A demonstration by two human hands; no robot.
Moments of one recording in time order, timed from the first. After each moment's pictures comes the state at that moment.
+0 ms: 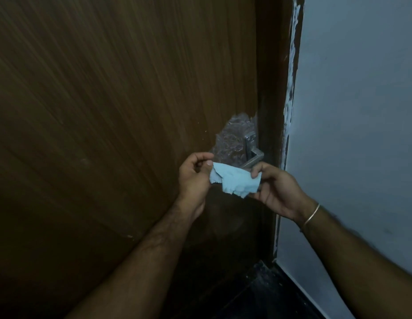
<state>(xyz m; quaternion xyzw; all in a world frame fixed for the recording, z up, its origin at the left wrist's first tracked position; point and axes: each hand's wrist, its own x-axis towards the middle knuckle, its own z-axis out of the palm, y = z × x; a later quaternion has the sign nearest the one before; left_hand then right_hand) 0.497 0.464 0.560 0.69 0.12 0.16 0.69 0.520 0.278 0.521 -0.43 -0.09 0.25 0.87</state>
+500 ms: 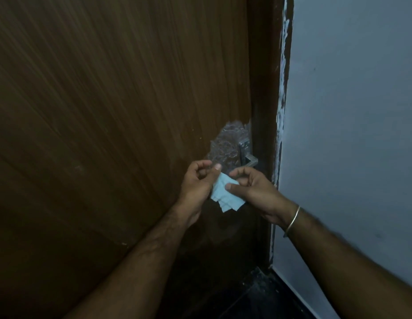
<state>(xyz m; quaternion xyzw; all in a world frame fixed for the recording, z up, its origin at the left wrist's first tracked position) 0.492 0.460 0.564 0.71 0.09 0.04 0.70 0.512 0.297 0.535 -0.64 -0.12 0.17 0.74</state>
